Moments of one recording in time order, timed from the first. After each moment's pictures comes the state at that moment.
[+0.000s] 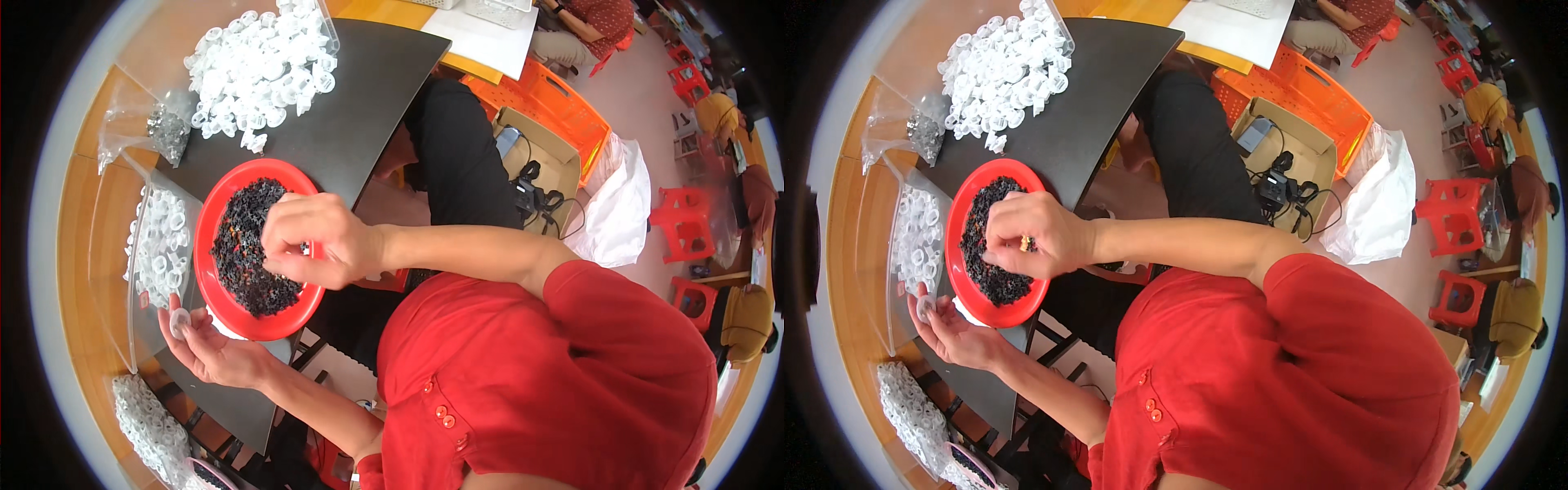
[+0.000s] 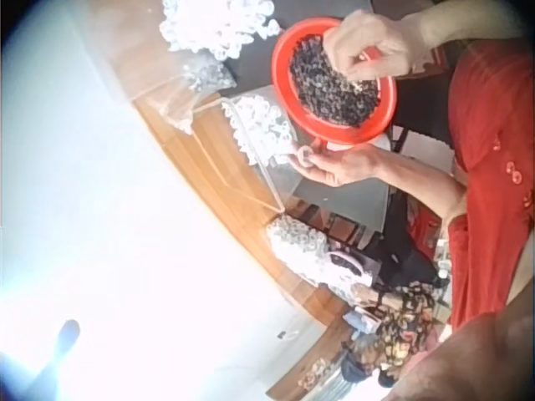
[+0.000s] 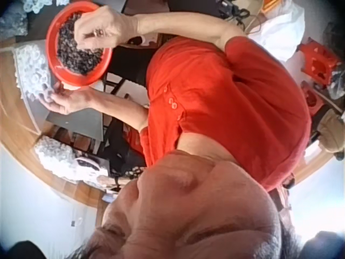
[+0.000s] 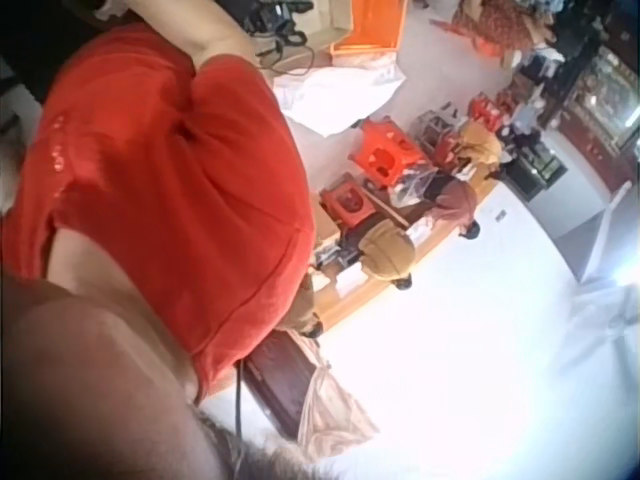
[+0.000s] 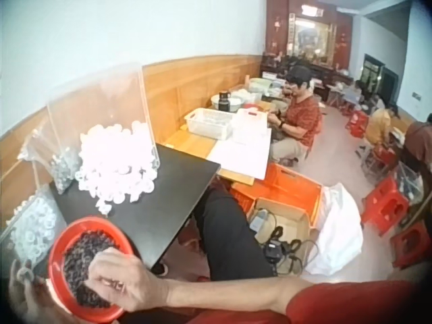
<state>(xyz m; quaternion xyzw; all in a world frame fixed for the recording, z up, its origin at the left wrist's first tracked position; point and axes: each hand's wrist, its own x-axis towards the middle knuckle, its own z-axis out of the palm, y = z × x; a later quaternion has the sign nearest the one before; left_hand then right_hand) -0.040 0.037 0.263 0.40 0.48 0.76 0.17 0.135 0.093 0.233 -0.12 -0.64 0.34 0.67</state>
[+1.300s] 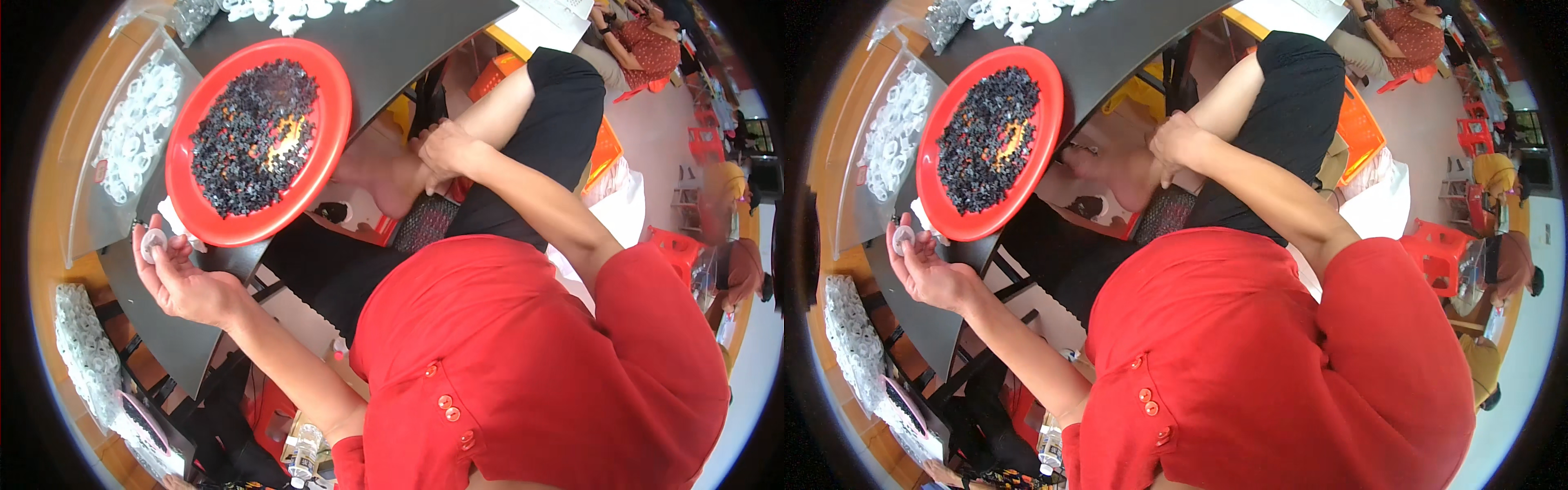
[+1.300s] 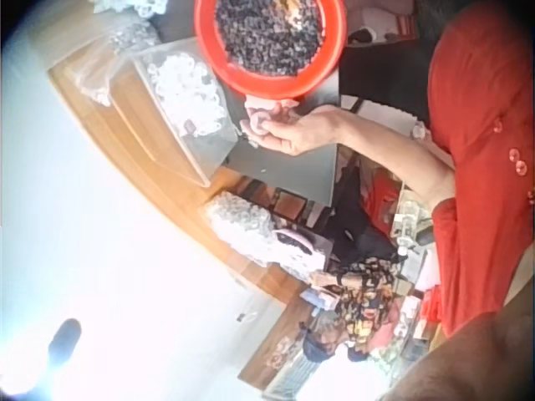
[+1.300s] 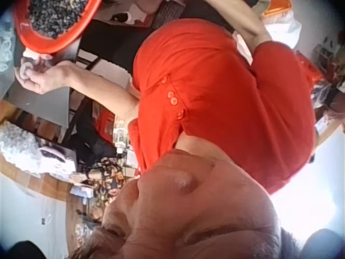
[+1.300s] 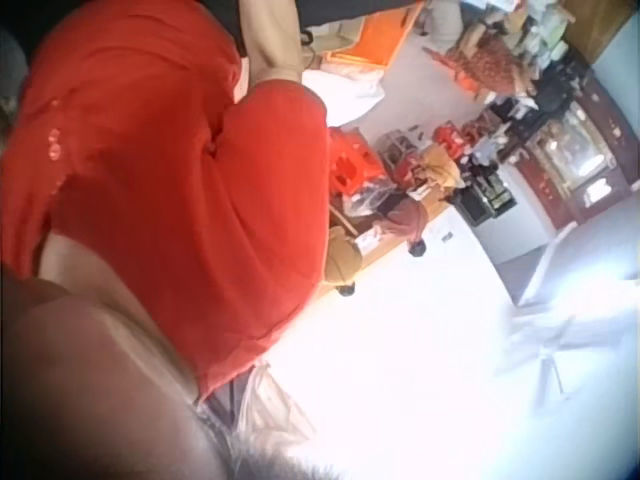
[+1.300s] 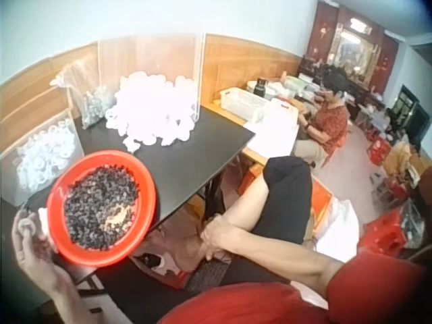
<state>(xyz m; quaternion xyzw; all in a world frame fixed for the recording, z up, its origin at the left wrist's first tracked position) -0.066 0.002 0.219 0.33 0.54 0.77 0.11 0.240 0.097 0.115 -0.41 -0.86 0.07 -0.31</state>
